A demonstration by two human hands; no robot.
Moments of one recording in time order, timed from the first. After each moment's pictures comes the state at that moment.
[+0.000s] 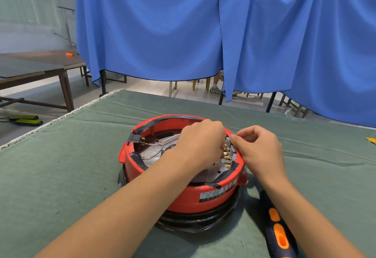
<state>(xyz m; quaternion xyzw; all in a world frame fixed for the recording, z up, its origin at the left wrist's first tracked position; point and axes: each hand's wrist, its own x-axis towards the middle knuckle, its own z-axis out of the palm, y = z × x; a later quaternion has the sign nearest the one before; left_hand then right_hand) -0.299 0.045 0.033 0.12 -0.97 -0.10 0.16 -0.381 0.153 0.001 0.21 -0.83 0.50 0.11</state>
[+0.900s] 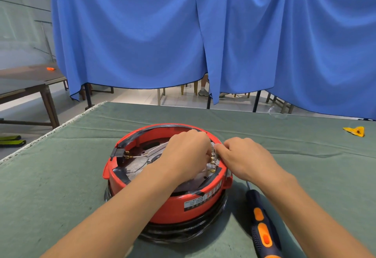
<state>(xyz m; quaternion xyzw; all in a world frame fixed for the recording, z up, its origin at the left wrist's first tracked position) -0.299 0.047 0.030 0.07 -0.98 -0.05 0.16 -0.376 0.164 0.024 0.31 -0.94 0.15 0.05</state>
